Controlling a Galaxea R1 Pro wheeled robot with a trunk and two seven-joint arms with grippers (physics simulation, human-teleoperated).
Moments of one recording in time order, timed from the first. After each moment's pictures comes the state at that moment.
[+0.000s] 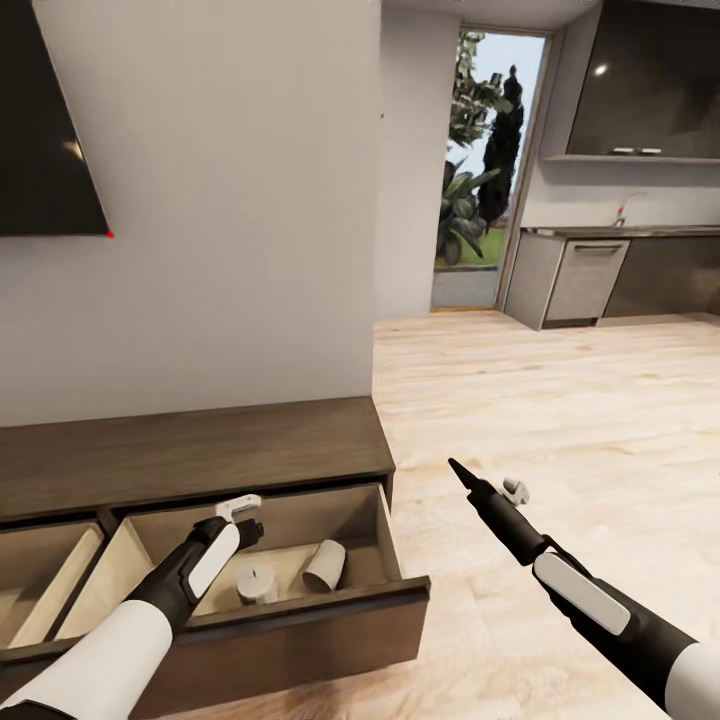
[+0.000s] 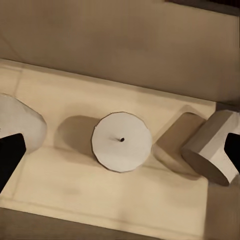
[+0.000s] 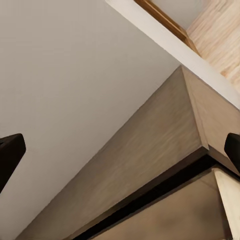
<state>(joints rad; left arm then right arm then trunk) -0.70 0.08 -0.27 -0.67 0.68 0.48 0.47 -0.61 -0.45 0.82 -1.00 -1.70 -0.20 0.39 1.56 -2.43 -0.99</state>
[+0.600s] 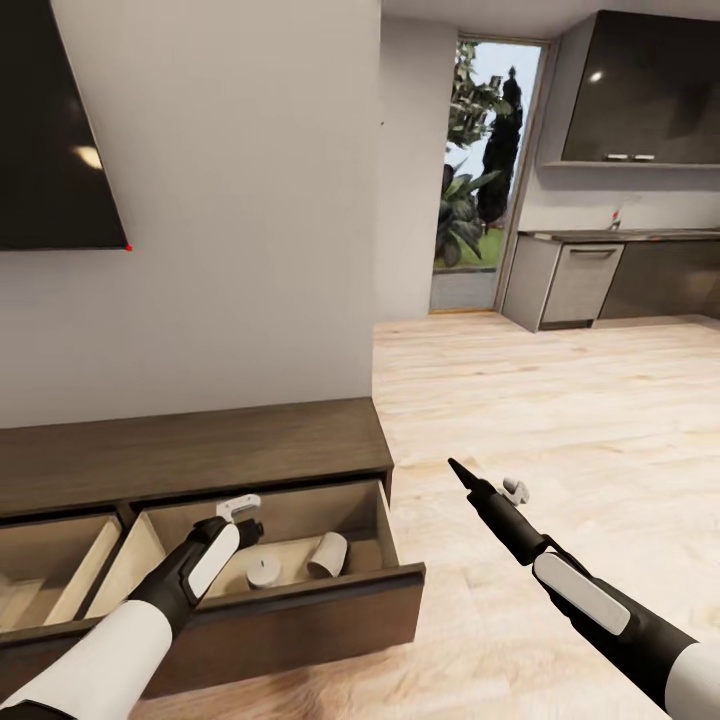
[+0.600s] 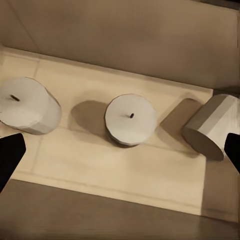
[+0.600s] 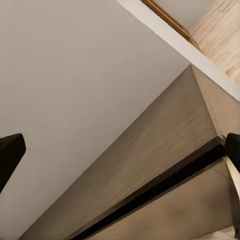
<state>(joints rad) -0.70 0.08 -0.27 -0.67 0.68 0.48 0.47 -0.61 -0.45 0.82 -1.00 -1.70 -0.20 0.39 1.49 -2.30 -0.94</state>
